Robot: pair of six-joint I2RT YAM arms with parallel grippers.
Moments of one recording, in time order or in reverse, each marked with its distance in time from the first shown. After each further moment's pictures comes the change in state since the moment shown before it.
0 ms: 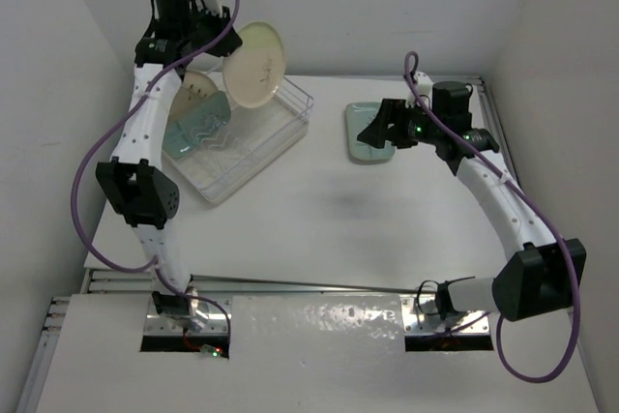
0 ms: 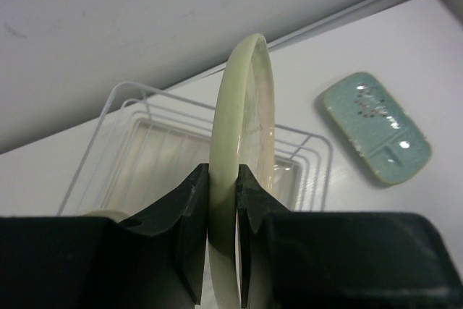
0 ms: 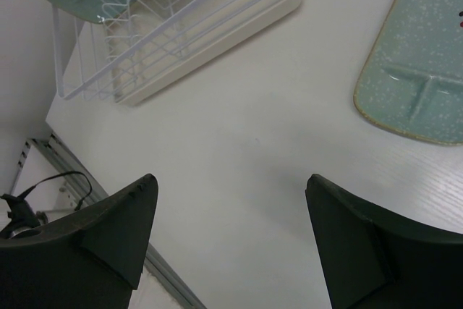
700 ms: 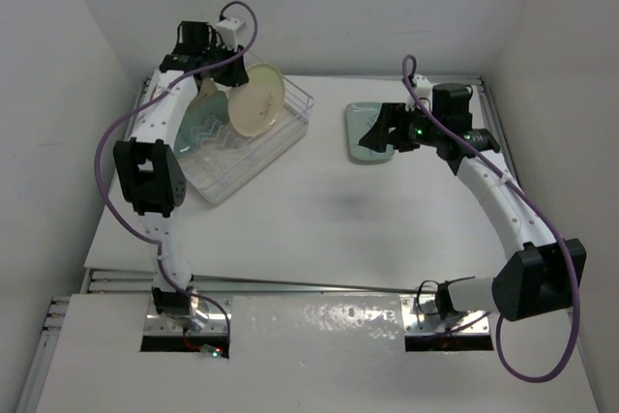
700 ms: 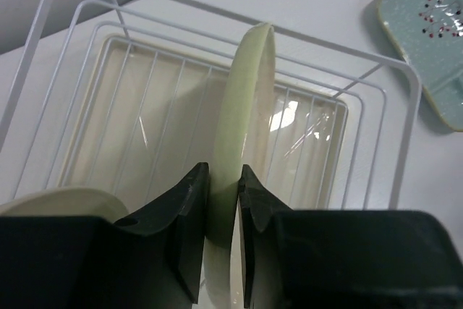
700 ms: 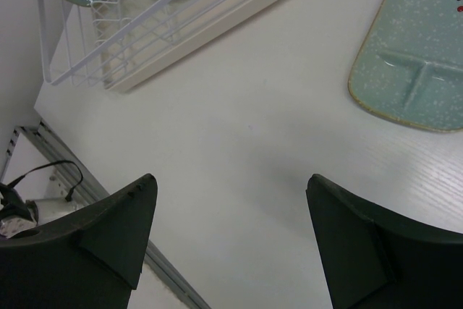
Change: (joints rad) left arm 0.010 0.135 -0.148 0.024 0.014 0.078; right arm -0.005 0.000 0.000 -0.043 -0.004 -0.042
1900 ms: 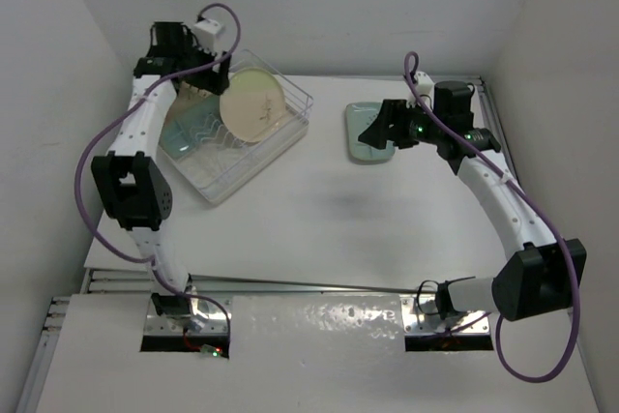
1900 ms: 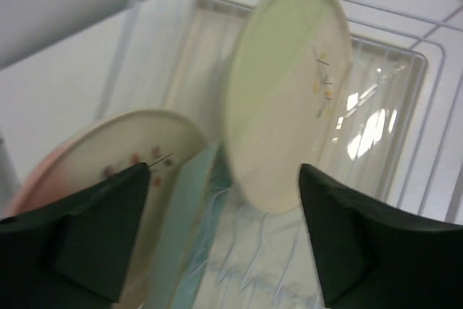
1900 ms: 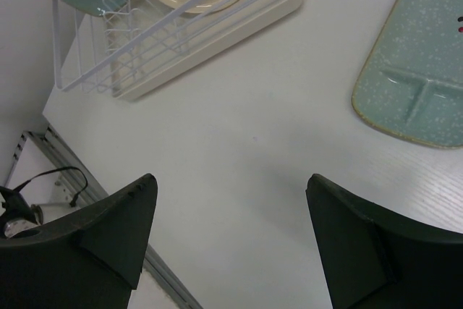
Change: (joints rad) left arm 0.081 -0.186 -0.119 -0.050 -0.123 0.176; right arm -0.006 0.000 0.003 0.042 -0.019 0.011
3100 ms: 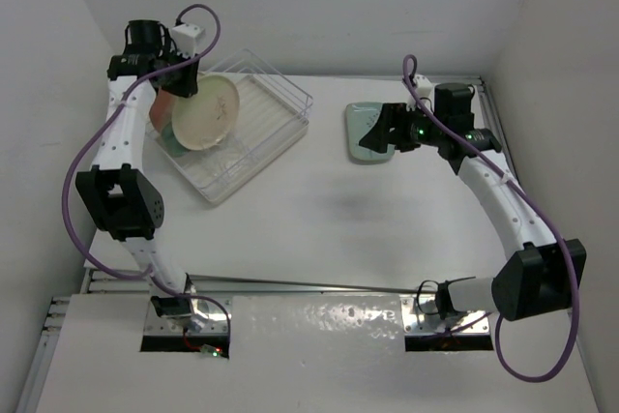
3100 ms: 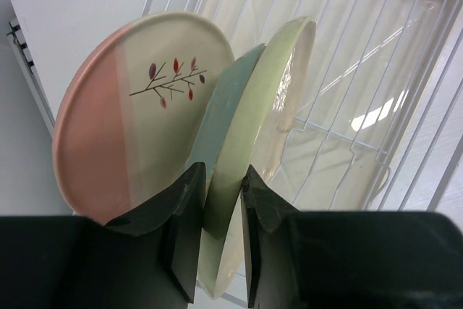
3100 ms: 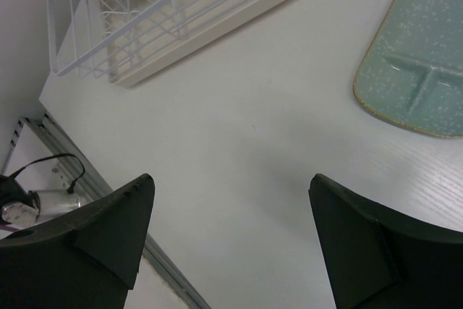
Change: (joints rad) left arm 0.066 -0.071 0.020 -0.221 -0.031 0.039; right arm -0.008 0.000 -0.003 -0.042 -0.024 -0.036
